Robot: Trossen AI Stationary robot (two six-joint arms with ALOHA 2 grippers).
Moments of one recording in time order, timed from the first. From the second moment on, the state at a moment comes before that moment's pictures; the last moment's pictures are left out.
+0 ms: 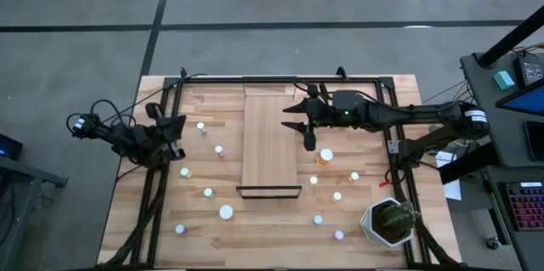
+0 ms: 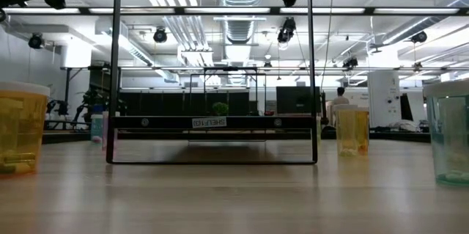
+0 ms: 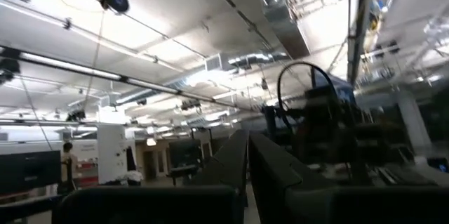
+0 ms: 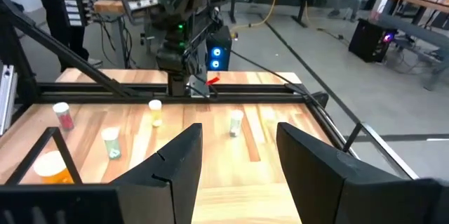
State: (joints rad) left arm -0.40 0.13 0.04 0.83 -0.66 0.70; right arm -0.11 1.34 1.02 0.13 -0.03 -0.09
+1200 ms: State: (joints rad) left arm -0.40 0.14 0.03 0.93 -0.66 0.71; right arm 0.10 1.52 1.40 -0.99 0.18 0.42
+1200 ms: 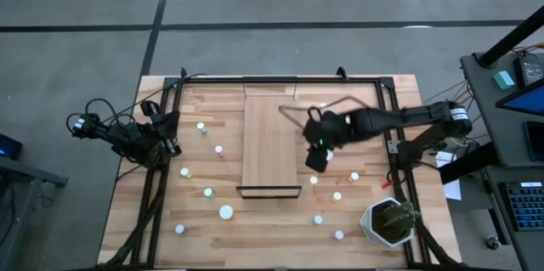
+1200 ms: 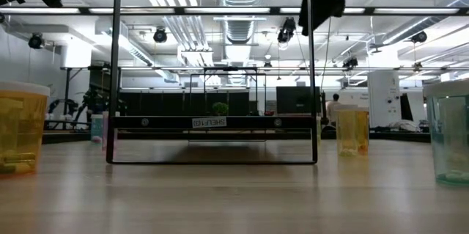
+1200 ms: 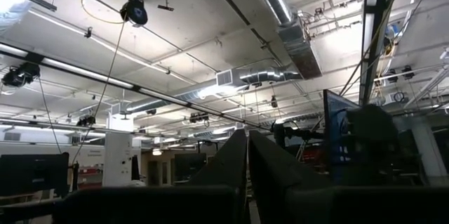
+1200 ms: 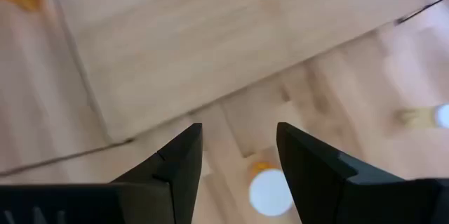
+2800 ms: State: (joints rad) left arm -0.36 0.85 0.94 -0.86 -0.54 -0.48; right arm 0.13 1.09 0.82 -0.16 0.29 -0.03
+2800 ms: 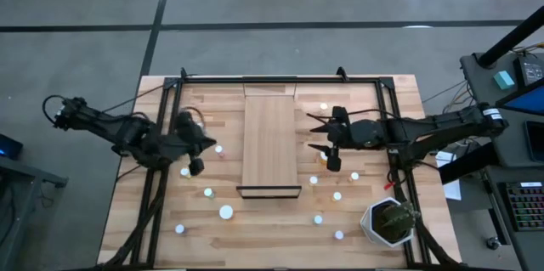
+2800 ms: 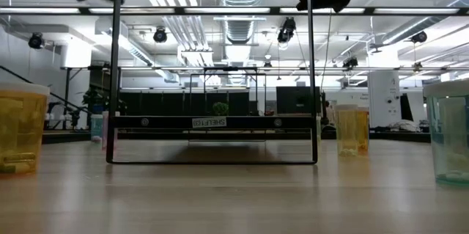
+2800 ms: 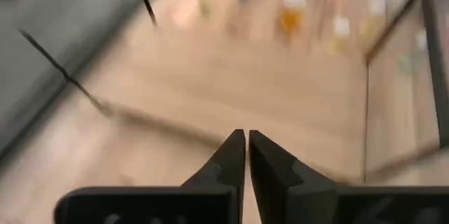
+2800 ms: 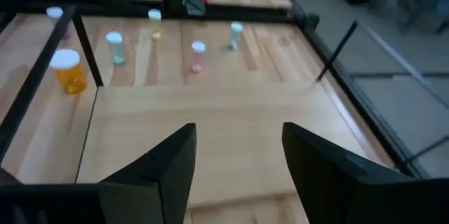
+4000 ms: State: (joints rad) left arm 0.00 1.08 0.56 -0.60 -0.21 -0.20; right arm 0.13 1.10 0.75 0.16 0.29 -0.32
